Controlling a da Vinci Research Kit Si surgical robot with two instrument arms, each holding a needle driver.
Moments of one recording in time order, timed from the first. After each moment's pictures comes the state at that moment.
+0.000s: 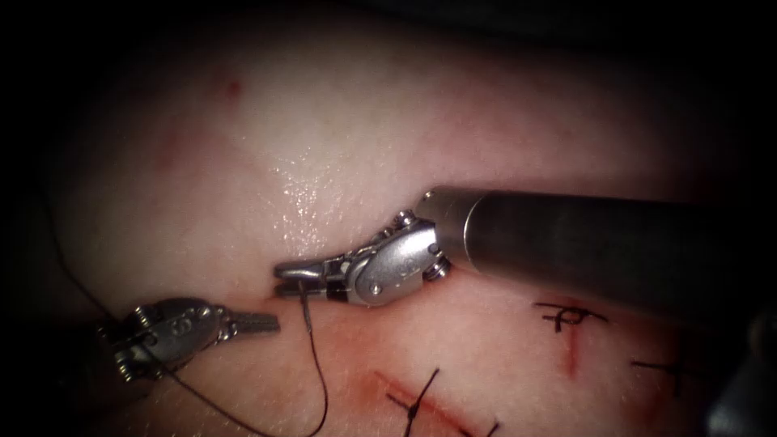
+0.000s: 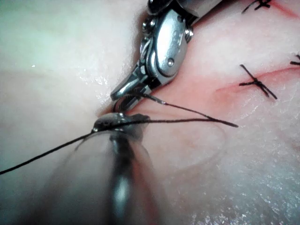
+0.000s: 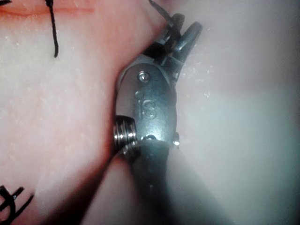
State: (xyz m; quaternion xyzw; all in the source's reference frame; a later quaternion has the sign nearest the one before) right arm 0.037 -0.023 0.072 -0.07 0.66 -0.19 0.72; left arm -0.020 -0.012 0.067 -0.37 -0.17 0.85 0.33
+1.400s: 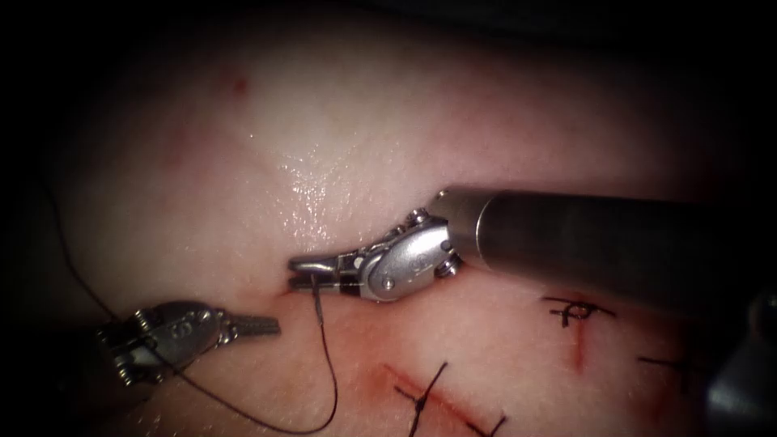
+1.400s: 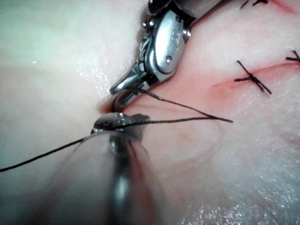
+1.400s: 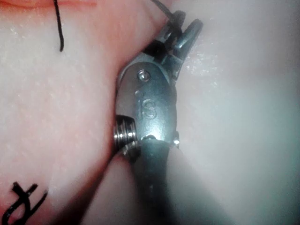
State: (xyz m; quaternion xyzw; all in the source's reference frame) right arm 0.034 -0.023 0.076 -0.05 0.62 -0.19 0.76; left arm -0.020 -0.012 0.067 -0.37 -0.16 0.85 0.33
